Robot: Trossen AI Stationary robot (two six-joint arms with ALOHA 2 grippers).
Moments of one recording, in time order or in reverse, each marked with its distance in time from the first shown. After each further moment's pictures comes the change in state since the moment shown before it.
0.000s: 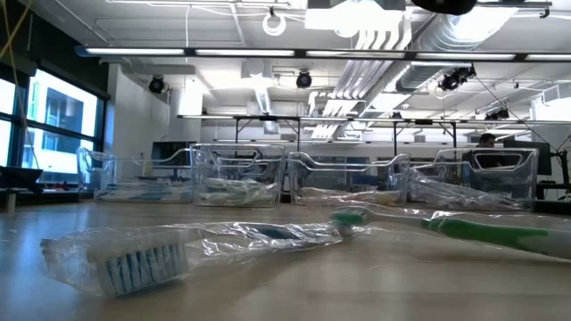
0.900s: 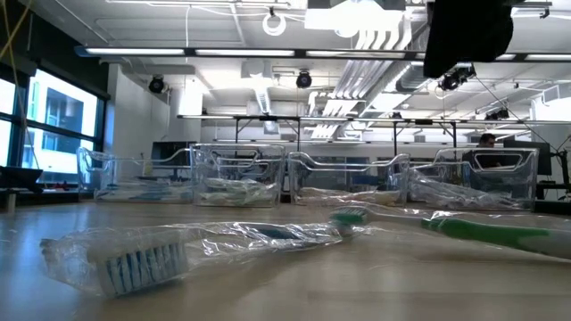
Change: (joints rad) left arm 0.002 0.000 0.000 0.020 0.000 0.000; right arm 0.006 0.171 0.000 -0.072 -0.080 0.226
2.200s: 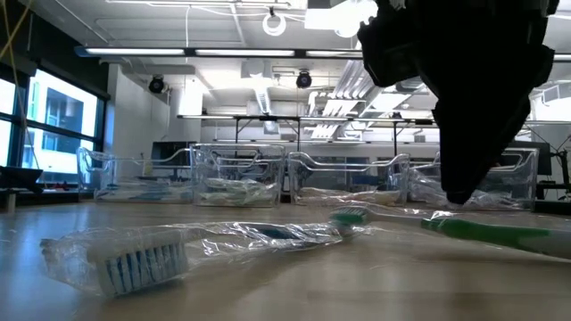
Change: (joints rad) left arm 0.000 0.000 0.000 -0.009 0.000 0.015; right arm -0.008 0.244 0.000 0.065 -0.108 0.102
